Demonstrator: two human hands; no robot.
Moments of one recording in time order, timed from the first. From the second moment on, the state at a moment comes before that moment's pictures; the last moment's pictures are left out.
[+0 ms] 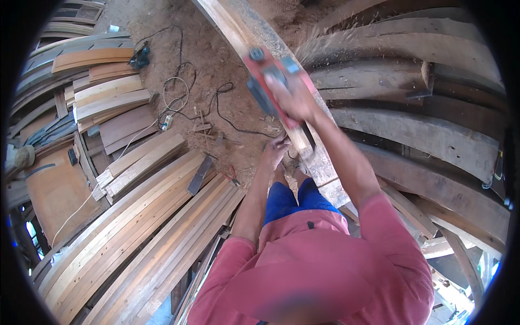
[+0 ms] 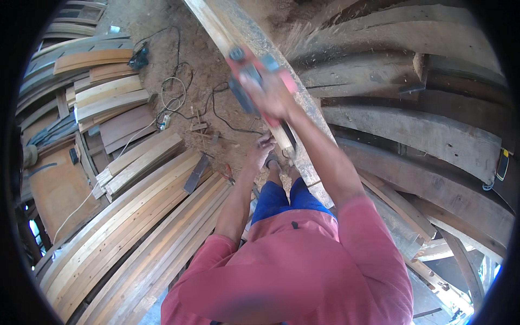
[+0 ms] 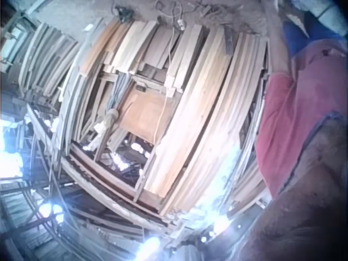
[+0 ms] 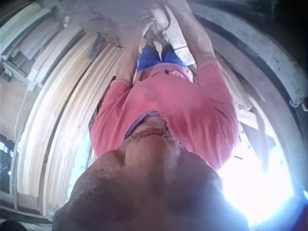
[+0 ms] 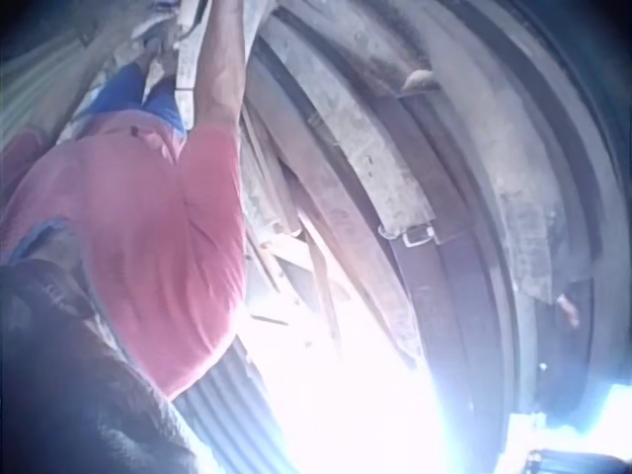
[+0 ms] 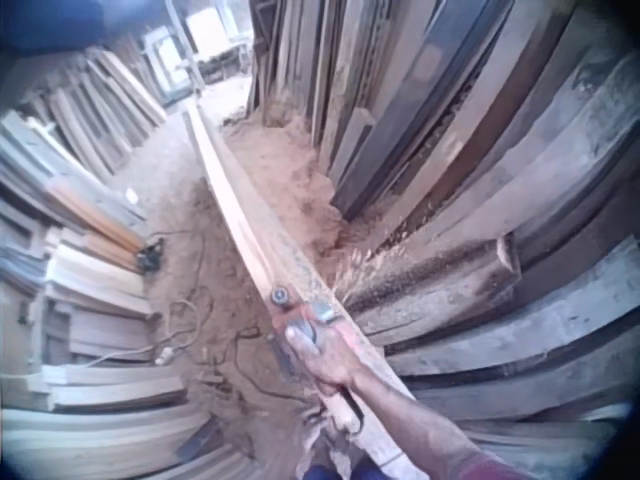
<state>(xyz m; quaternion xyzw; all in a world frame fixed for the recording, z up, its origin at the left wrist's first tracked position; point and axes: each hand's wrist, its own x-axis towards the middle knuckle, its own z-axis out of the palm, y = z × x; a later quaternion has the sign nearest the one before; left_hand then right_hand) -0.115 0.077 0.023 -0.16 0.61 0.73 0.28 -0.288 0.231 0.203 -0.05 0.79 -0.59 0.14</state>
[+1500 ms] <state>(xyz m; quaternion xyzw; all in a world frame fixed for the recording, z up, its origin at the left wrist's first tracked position) -0.254 0.139 0.030 -0.24 0.82 0.52 -0.01 -0.599 0.107 0.189 -0.02 0.78 -0.62 0.08</state>
